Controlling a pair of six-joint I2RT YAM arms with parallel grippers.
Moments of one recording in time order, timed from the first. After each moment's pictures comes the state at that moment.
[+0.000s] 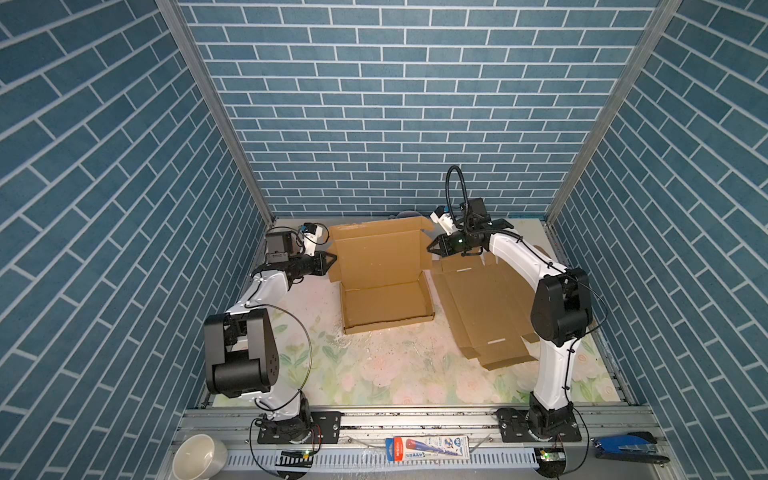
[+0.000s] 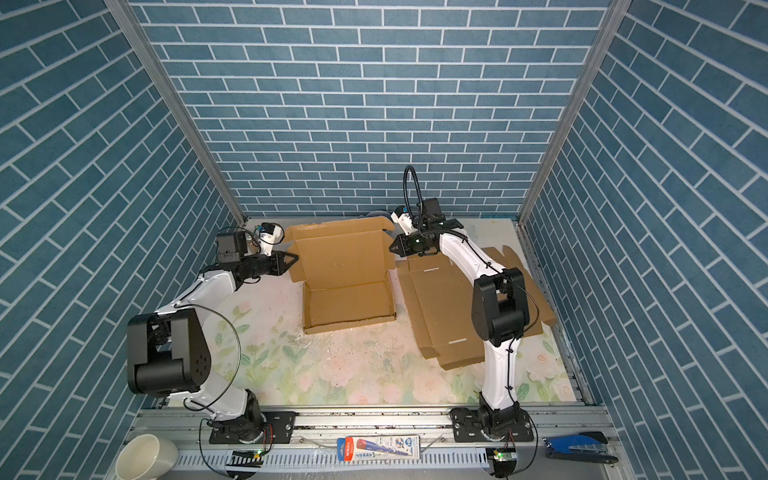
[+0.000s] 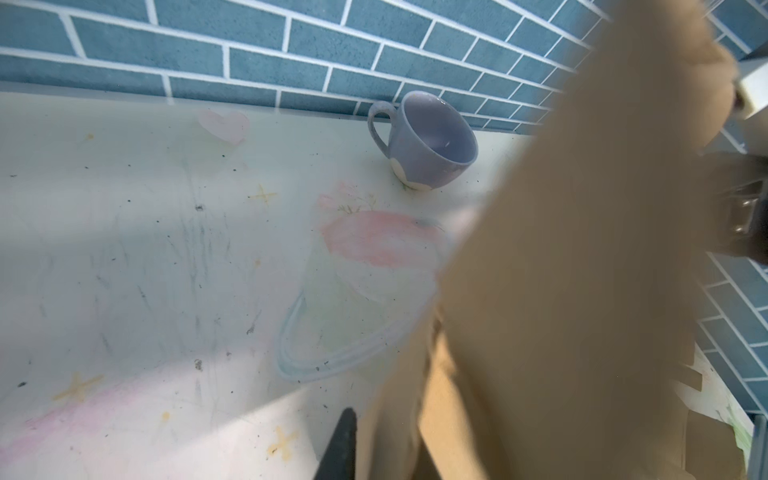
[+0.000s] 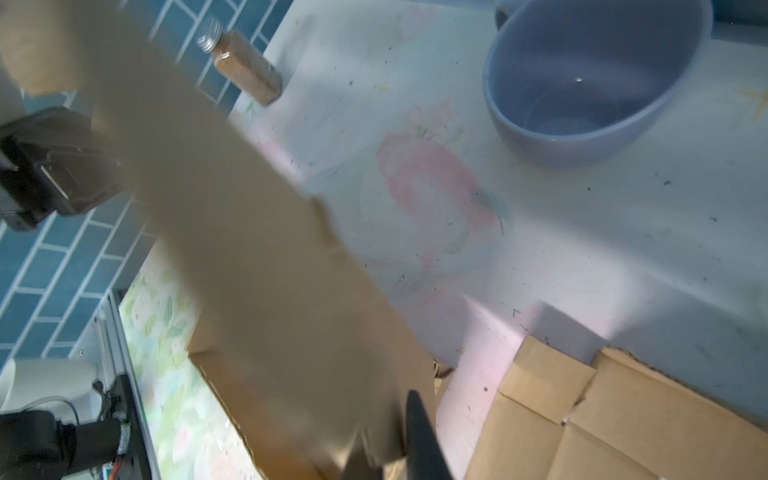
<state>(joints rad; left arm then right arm) 0.13 1.58 1.06 -0.20 0.70 0.04 0.42 1.99 1.70 -0.59 -0.60 0.02</state>
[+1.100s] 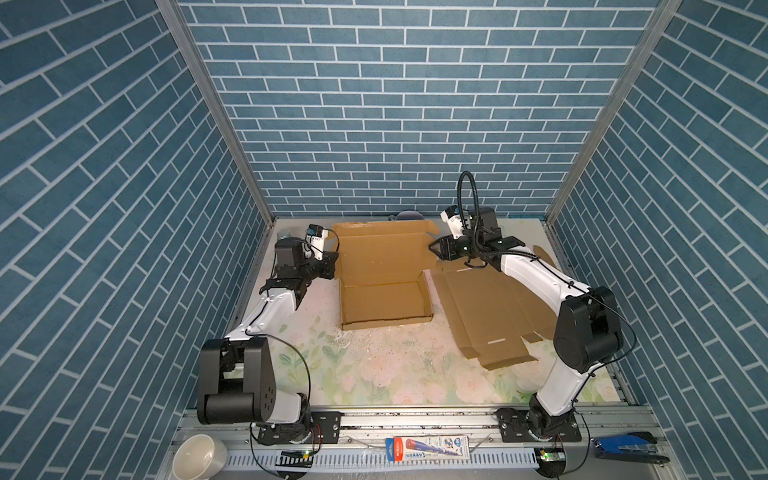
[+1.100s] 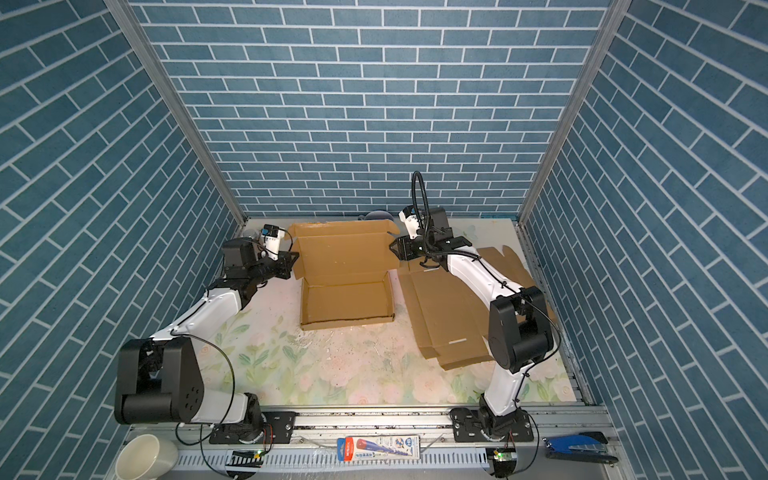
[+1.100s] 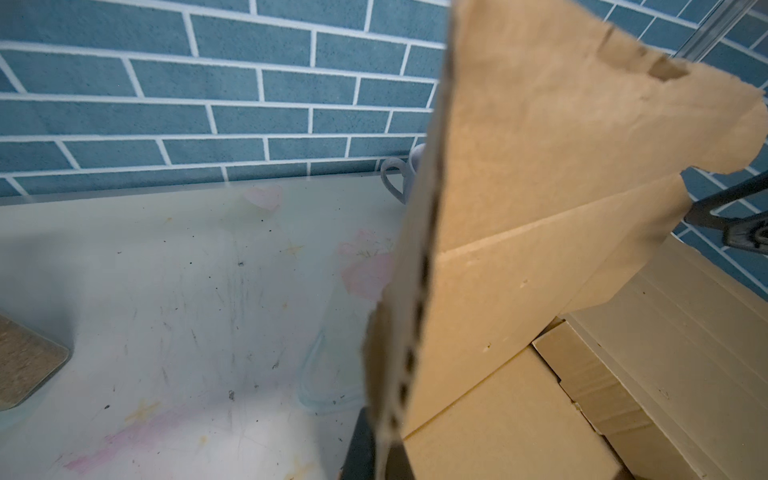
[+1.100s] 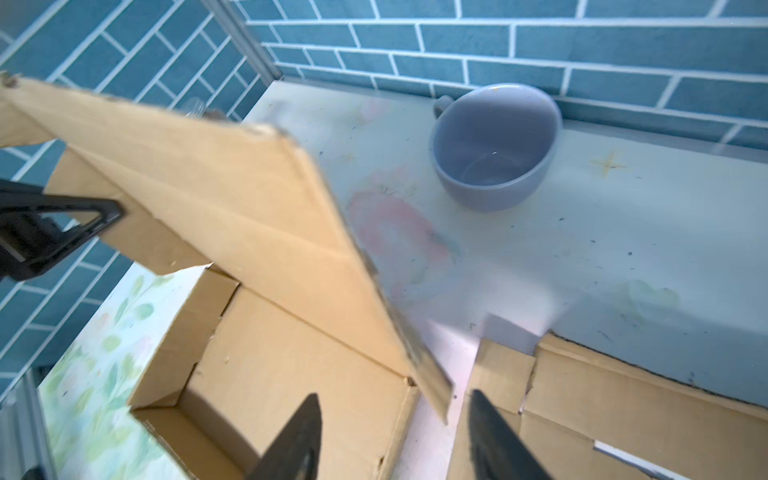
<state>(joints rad) 0.02 1.43 0.89 0.03 0.49 0.01 0.43 1.78 1.46 -0.36 -0.44 0.08</state>
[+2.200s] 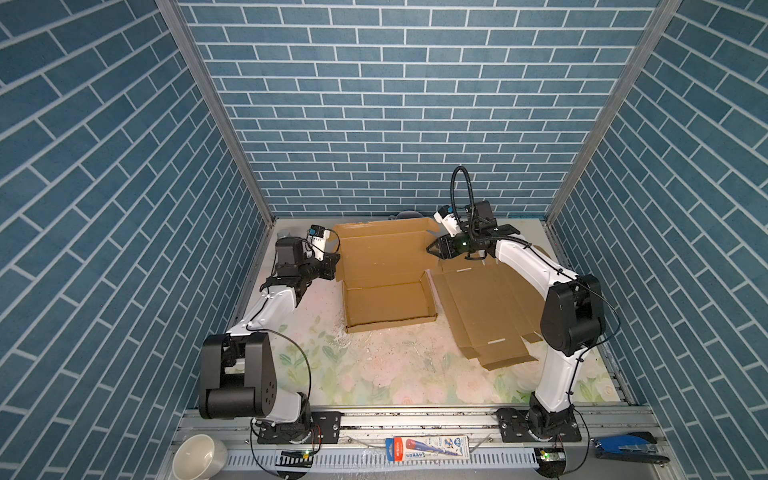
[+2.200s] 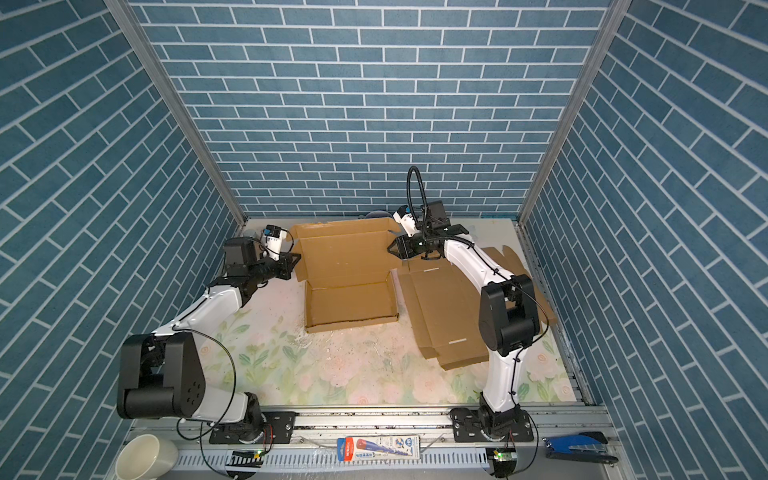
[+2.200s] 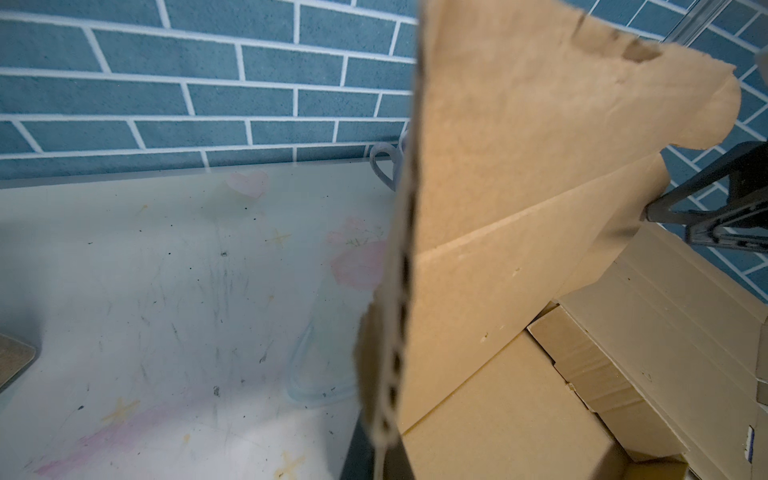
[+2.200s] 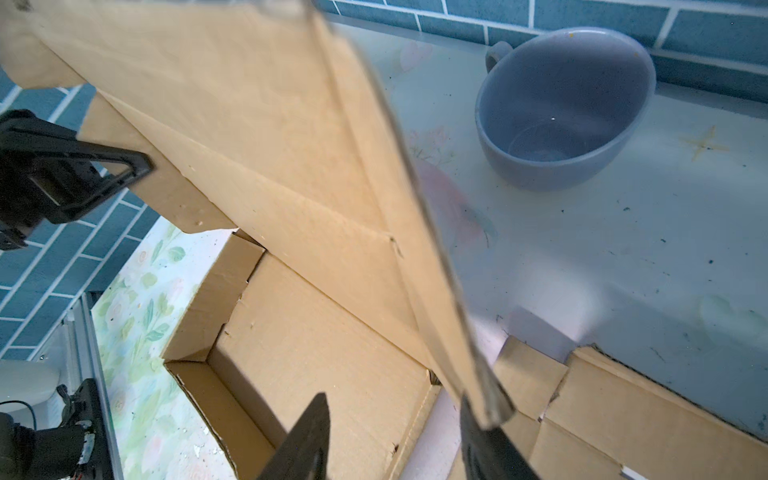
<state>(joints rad) 0.03 1.45 0.91 0.00 0.53 0.02 0.41 1.92 1.63 -0.54 -0.56 -0.05</state>
